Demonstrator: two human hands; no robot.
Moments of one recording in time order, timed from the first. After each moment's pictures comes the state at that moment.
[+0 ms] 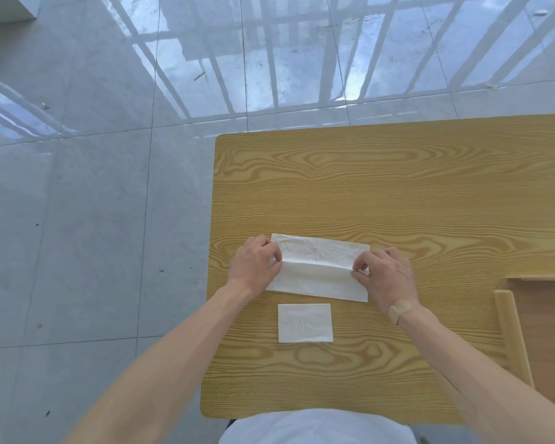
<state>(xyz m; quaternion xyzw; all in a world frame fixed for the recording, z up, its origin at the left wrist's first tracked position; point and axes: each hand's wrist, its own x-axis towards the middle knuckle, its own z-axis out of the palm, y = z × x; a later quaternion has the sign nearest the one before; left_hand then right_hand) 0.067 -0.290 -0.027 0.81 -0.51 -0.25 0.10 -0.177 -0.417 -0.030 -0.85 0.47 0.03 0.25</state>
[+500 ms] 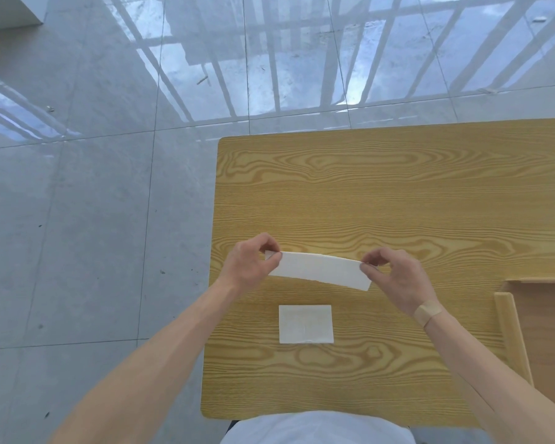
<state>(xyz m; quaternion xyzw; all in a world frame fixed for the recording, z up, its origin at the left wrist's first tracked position) 0.080 -0.284 0.000 0.79 -0.43 -0.34 0.27 -0.191 -0.426 -0.001 -0.77 0.48 -0.06 0.43</state>
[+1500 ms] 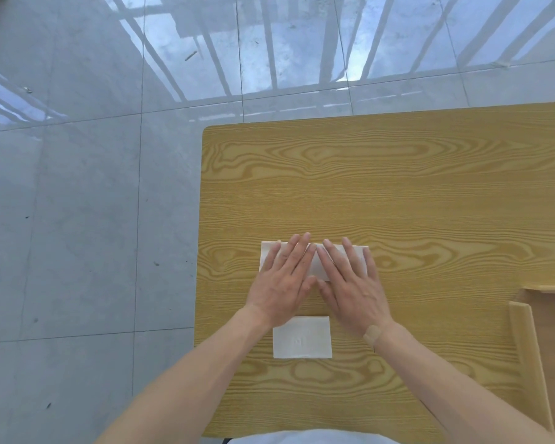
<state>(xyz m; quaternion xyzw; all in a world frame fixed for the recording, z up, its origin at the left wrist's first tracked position) 0.024 -0.300 -0.069 0.72 -0.67 -0.16 0.04 -0.148 -0.389 -0.074 -0.94 0.32 0.02 0.13</state>
